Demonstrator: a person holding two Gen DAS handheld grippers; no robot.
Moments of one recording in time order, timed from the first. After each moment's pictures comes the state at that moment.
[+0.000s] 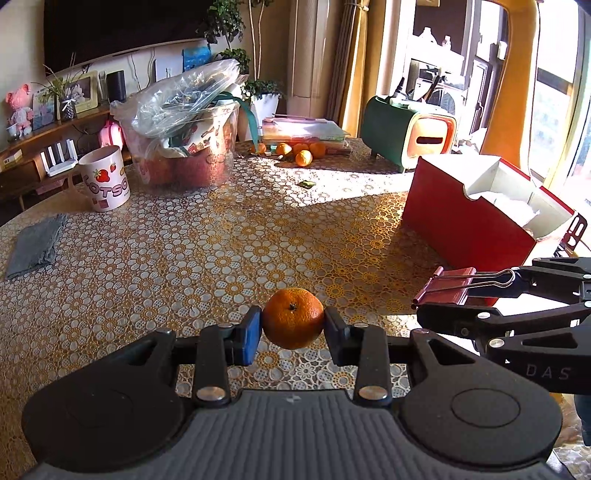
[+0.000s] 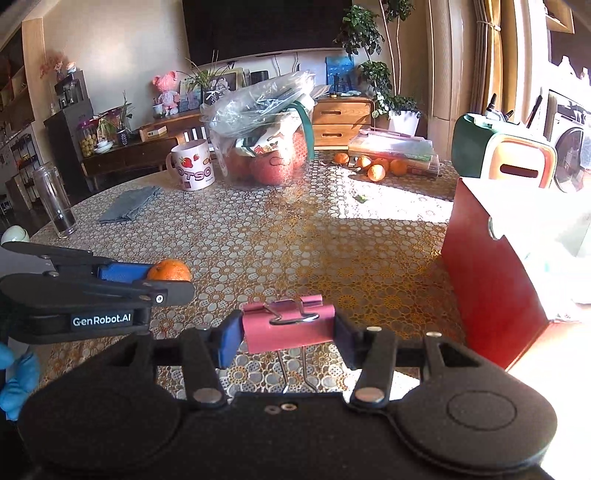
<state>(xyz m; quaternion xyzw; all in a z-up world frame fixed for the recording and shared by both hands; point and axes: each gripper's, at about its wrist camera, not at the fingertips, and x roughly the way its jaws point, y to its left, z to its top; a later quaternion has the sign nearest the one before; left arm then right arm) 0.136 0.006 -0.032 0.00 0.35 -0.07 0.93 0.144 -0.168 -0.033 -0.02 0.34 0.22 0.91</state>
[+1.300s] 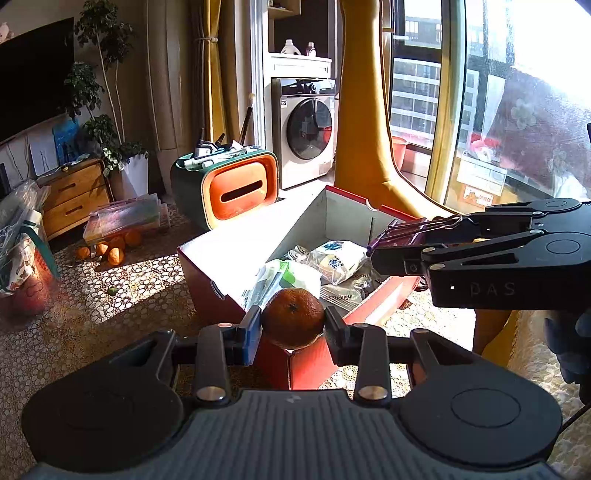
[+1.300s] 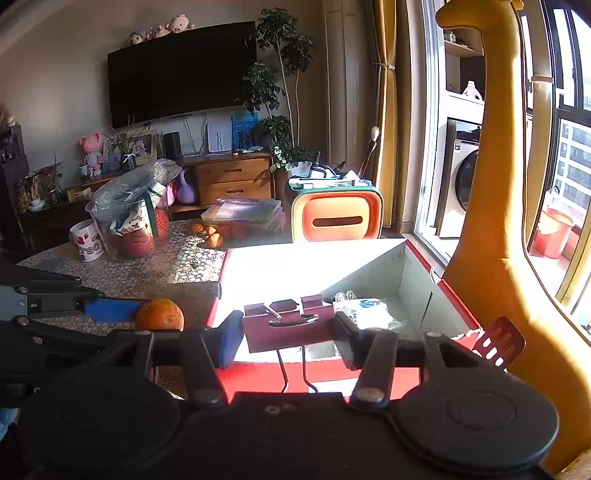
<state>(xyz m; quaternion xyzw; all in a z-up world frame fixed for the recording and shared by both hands) 0.170 -0.221 0.018 0.08 0.30 -0.23 0.92 0.149 -0.378 0.029 0.00 0.27 0.10 0.96</state>
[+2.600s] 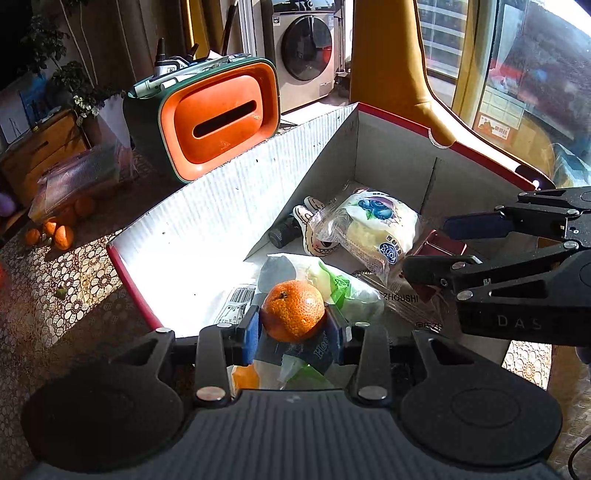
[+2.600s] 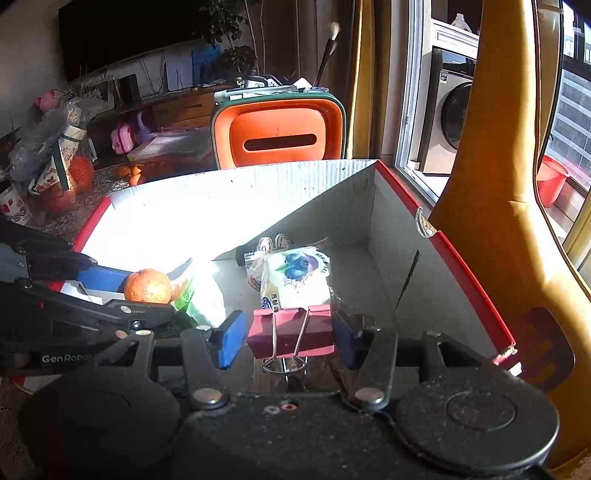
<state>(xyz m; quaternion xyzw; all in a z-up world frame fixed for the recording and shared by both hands) 0.305 -0.274 -0.048 0.13 0.41 -0.22 0.87 0.264 -0.428 -0.051 0.00 0.38 0.07 0.92</state>
